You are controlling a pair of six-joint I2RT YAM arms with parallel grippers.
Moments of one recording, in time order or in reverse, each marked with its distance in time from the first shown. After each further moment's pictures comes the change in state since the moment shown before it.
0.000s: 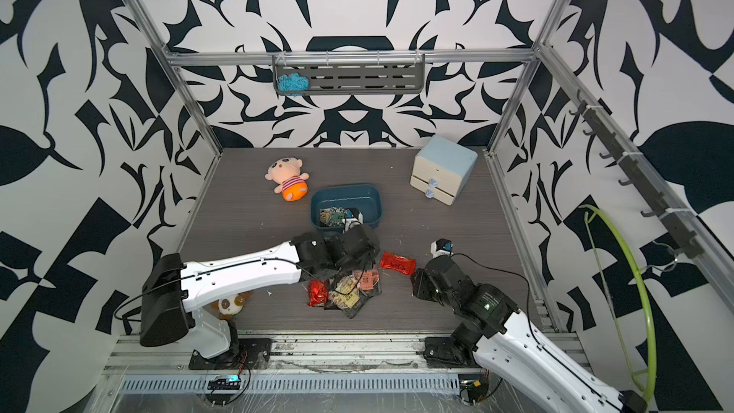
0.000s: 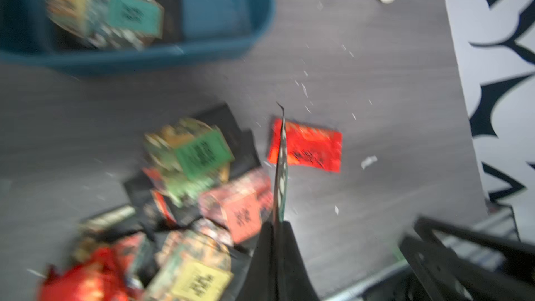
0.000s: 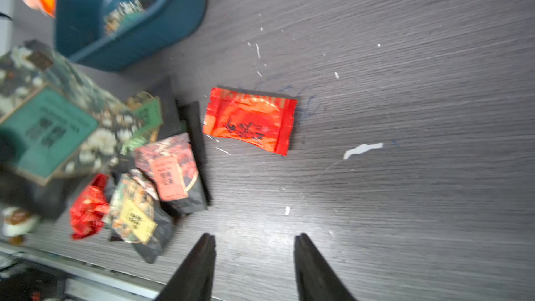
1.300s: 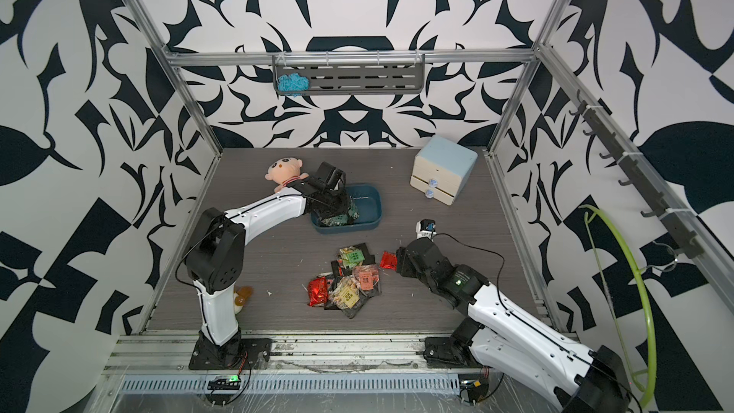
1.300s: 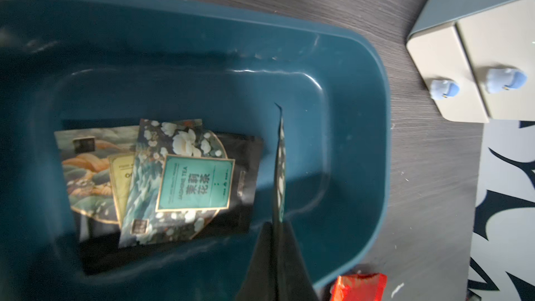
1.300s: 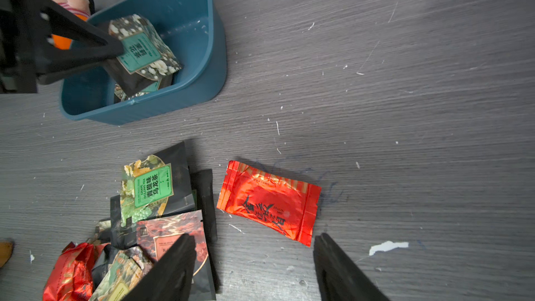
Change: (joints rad) left arm 0.510 0.379 0.189 0.168 0.422 0.214; right arm 0.000 0.293 0.047 0.312 0.157 -0.118
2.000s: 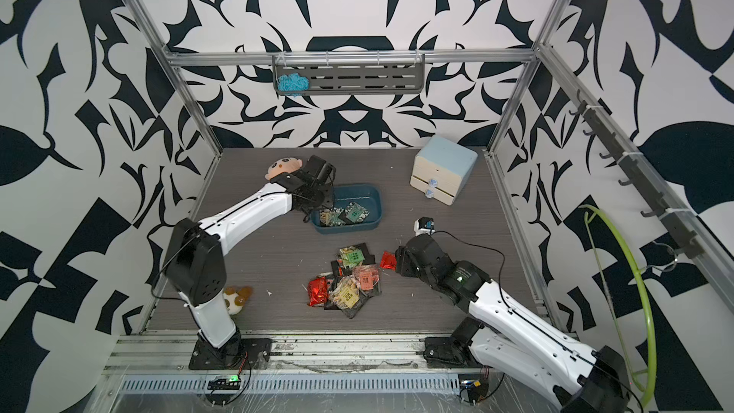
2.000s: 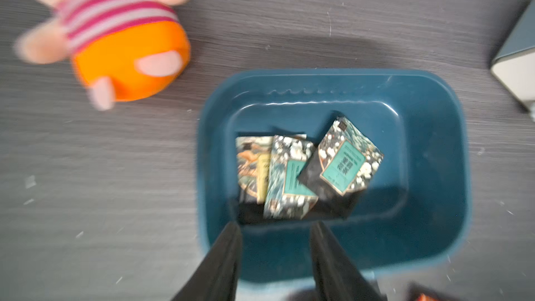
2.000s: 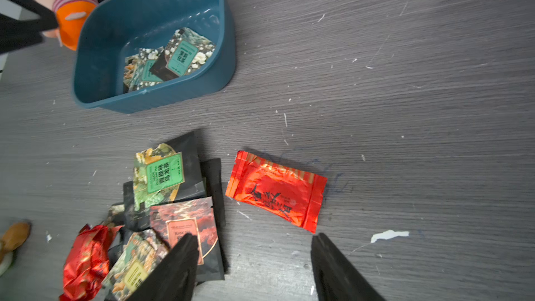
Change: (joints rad) left arm 0.008 -0.219 -0.017 -0.240 -0.318 0.122; right arm 0.000 0.006 0.072 -0.098 -0.072 -0.008
